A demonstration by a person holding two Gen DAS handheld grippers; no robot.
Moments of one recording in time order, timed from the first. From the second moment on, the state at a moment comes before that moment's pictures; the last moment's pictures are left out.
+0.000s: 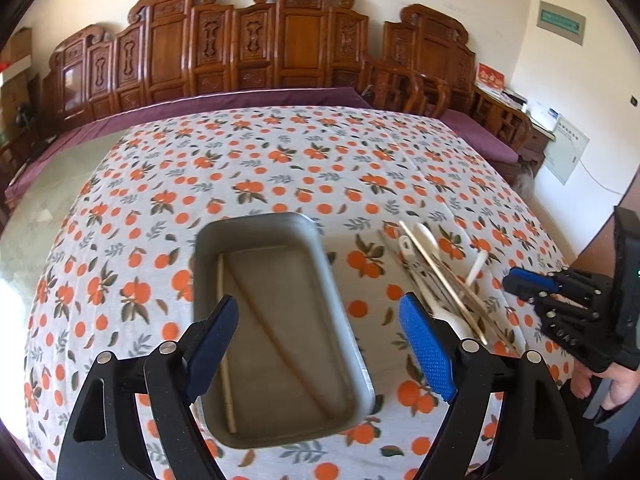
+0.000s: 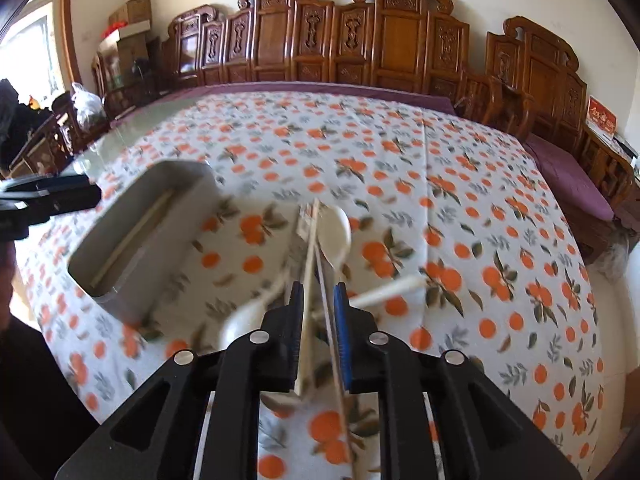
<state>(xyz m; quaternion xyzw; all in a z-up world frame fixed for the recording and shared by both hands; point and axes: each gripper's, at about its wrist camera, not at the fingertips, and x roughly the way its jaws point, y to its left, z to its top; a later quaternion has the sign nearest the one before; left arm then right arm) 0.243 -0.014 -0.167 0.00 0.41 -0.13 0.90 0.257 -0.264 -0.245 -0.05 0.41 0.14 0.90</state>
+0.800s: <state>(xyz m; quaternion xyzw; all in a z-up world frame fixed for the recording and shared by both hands) 0.226 -0.083 -0.191 0.05 0.43 -0.17 0.88 0.230 -0.271 -0.303 -0.07 0.48 0.14 0.87</state>
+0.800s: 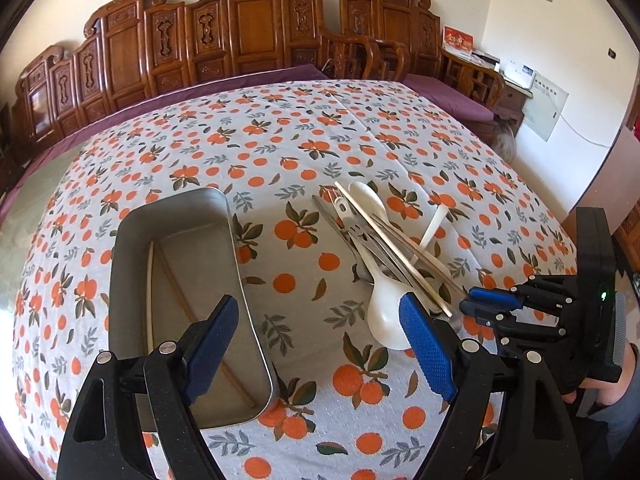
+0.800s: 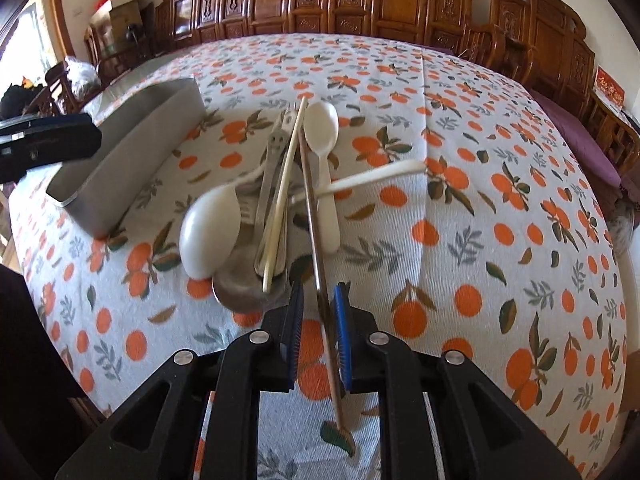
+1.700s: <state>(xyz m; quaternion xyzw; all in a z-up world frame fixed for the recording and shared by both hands) 0.235 -0.111 -0.205 0.06 0.45 -0.18 0.87 0.253 -0.308 -0.278 0.01 0.41 0.13 0.90</state>
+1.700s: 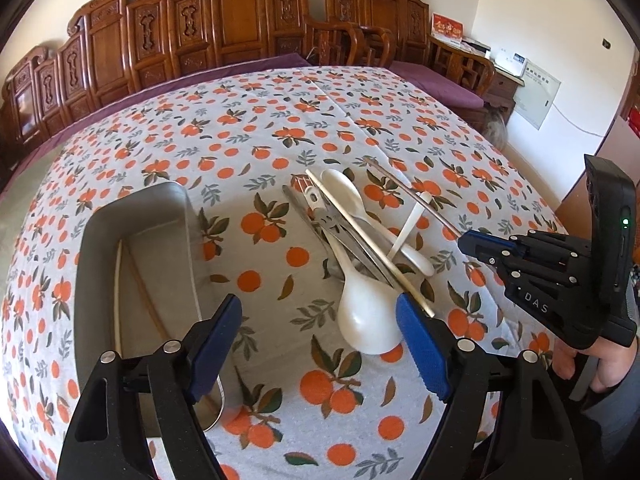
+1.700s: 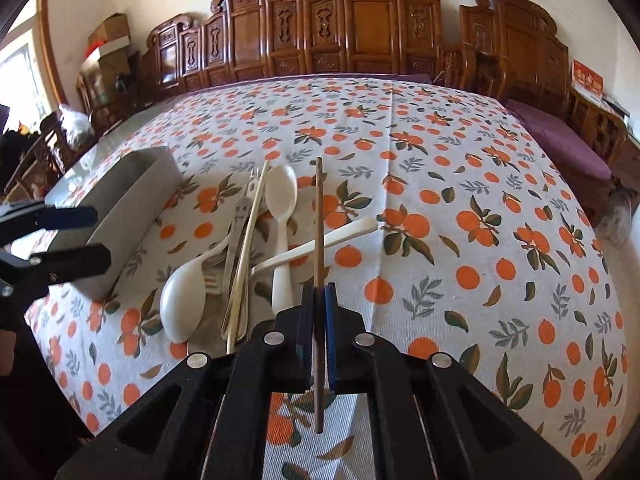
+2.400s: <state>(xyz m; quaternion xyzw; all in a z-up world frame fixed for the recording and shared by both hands) 0.302 -0.146 -0.260 0.01 0.58 -0.17 0.80 0.256 -0.316 -0.275 0.05 0.41 0.14 0.90</state>
